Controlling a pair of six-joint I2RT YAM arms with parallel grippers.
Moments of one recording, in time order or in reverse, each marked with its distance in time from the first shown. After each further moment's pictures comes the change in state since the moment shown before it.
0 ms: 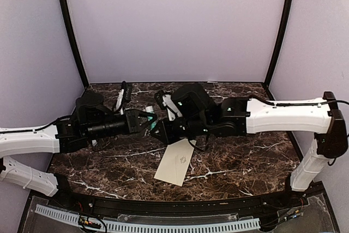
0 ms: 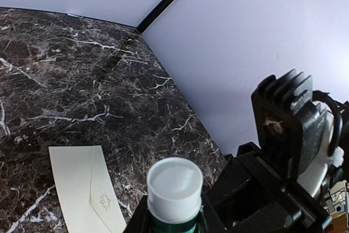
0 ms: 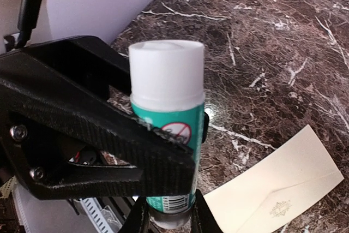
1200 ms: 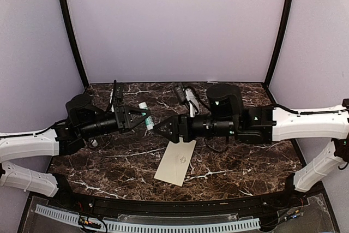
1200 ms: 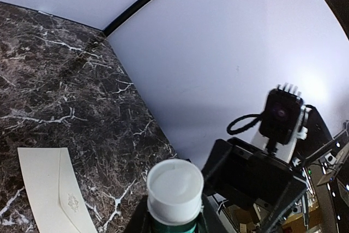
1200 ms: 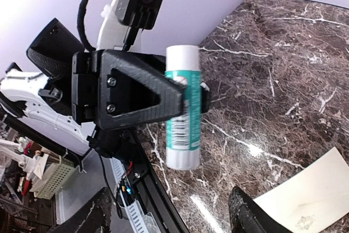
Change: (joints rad) left arm 0.136 -0.023 -0.112 0.218 0.214 -0.153; right arm -0.022 -0.209 -0.262 0.304 -0.112 0.026
